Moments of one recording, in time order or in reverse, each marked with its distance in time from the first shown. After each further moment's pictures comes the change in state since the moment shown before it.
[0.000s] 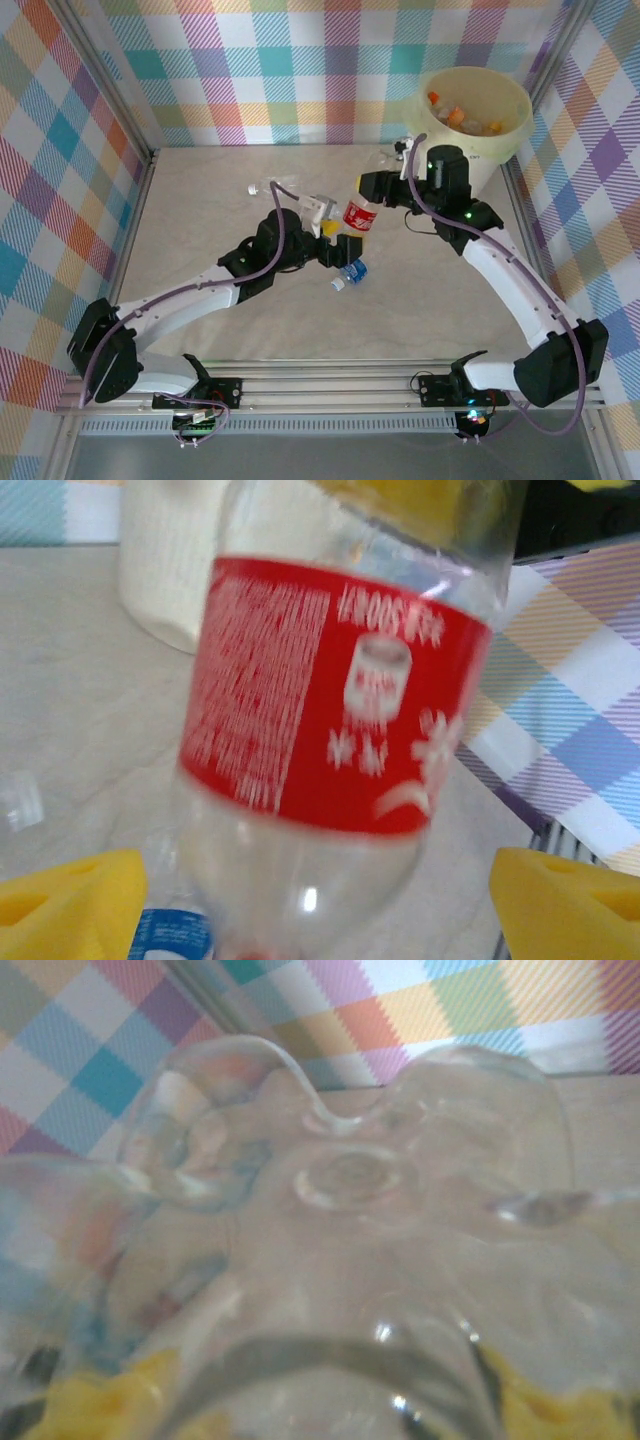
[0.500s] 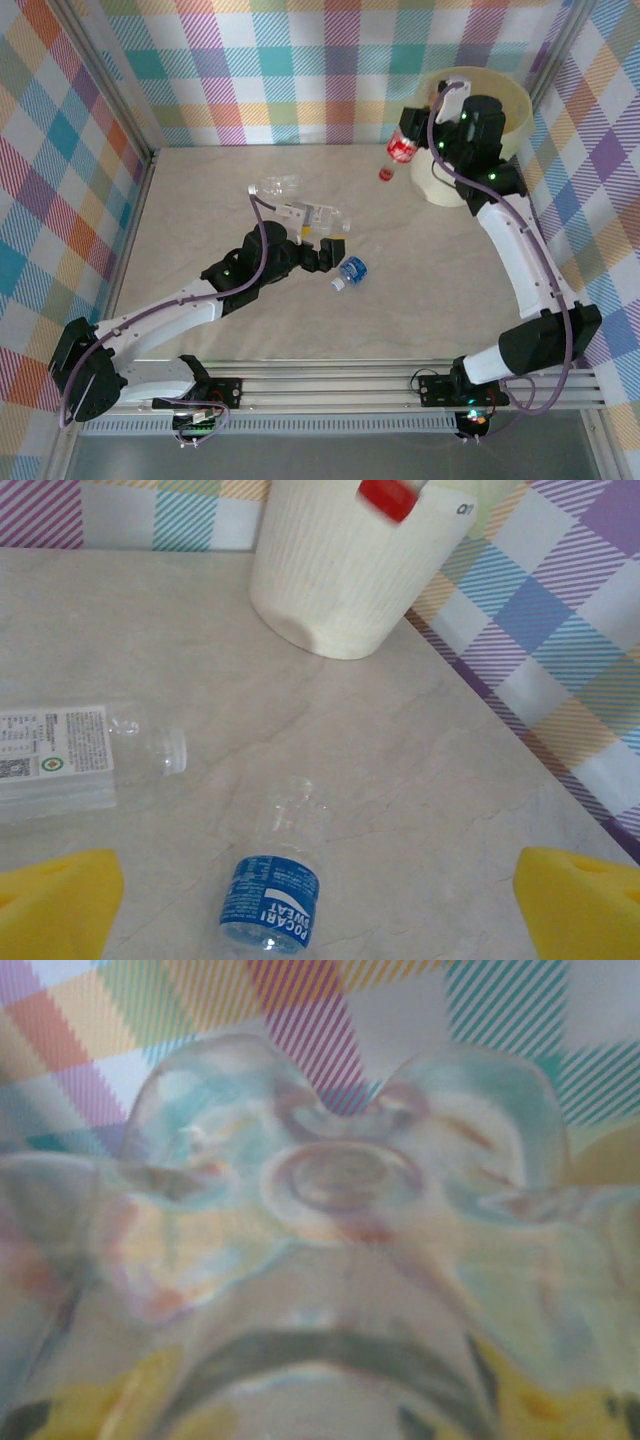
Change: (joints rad) left arm 0.000 -0.125 -0.100 -0.080 -0.210 -0.011; right arm -0.164 0.161 0.369 -0.003 0.303 -0.210
